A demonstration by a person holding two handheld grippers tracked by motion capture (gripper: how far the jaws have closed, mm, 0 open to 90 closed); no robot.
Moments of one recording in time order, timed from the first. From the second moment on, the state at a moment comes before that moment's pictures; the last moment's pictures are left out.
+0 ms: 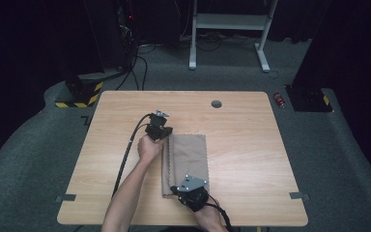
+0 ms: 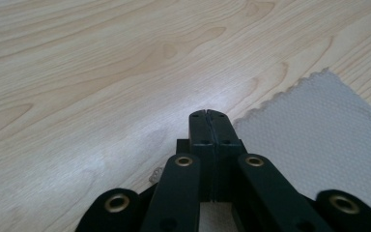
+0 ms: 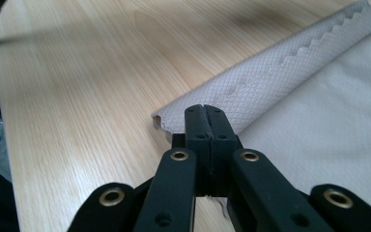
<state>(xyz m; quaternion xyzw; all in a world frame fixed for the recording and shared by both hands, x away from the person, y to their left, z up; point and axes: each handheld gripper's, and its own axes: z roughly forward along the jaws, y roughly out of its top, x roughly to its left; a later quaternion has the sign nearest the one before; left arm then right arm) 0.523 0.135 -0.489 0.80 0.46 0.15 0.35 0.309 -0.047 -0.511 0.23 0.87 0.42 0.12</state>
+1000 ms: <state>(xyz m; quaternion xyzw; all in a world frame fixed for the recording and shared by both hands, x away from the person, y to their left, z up) 0.530 0.084 -0.490 0.81 0.43 0.13 0.36 0.303 -0.102 -0.515 0.28 0.85 0.42 0.14</state>
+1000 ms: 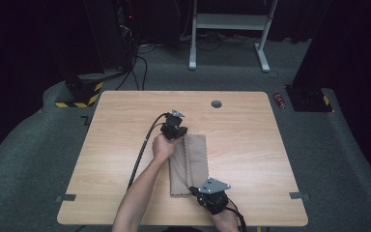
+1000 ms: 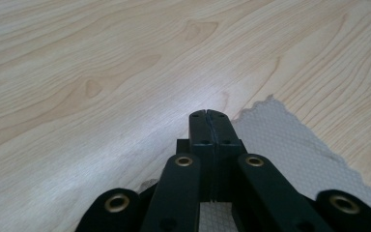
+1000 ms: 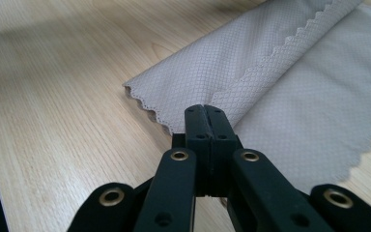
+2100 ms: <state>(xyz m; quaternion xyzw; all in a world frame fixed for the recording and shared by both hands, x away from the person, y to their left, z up) 0.538 0.036 -0.497 0.83 0.41 0.13 0.36 0.298 -0.141 -0.518 0.32 0.84 0.40 0.15</state>
